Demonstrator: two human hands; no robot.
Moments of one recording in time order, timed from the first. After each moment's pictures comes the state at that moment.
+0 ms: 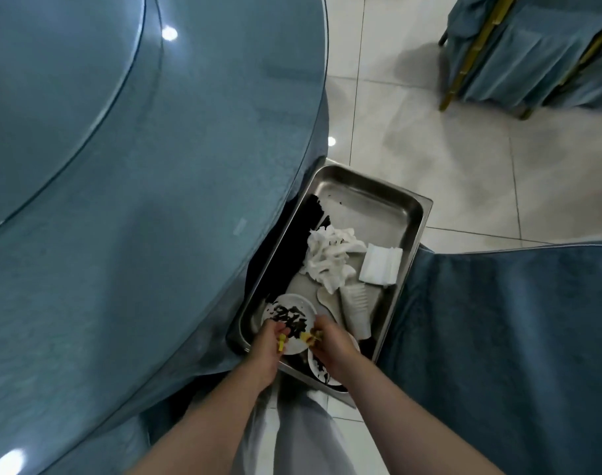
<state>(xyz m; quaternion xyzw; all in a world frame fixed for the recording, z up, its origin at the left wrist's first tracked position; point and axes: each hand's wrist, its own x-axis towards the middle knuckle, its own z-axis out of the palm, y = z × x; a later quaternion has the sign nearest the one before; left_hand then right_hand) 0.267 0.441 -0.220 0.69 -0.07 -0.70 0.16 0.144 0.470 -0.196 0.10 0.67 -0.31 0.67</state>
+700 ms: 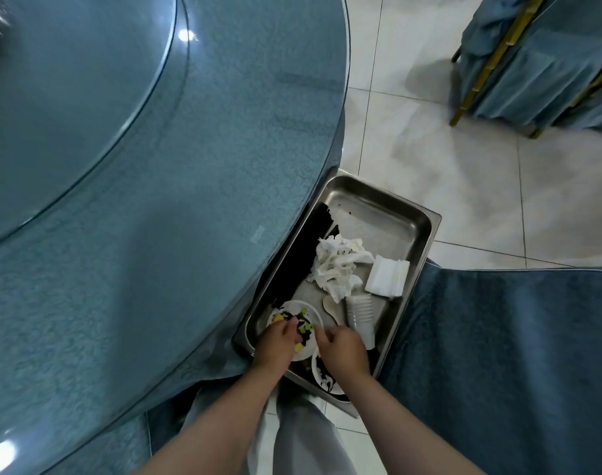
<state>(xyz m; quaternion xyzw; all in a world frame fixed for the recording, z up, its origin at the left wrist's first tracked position) 0.271 0.435 -0.221 0.69 -0.48 -0.54 0.03 0.142 0.476 -0.193 -0.35 0.82 -0.10 0.44</state>
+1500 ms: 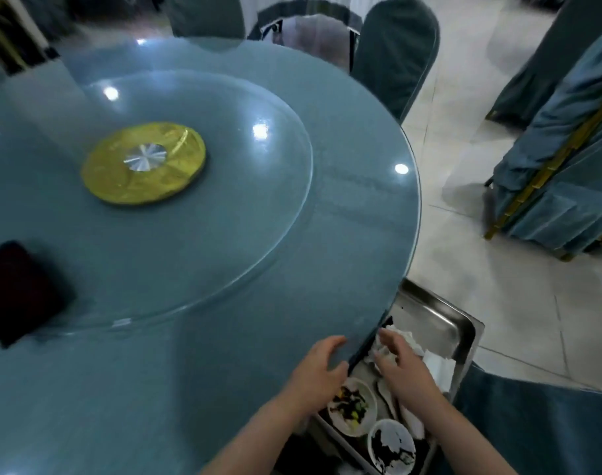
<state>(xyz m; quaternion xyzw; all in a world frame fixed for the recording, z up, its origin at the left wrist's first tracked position) 0.372 0.372 0.002 0.56 -0.60 -0.54 0.16 0.191 0.394 0.021 -0.47 0.75 -0.20 0.42</state>
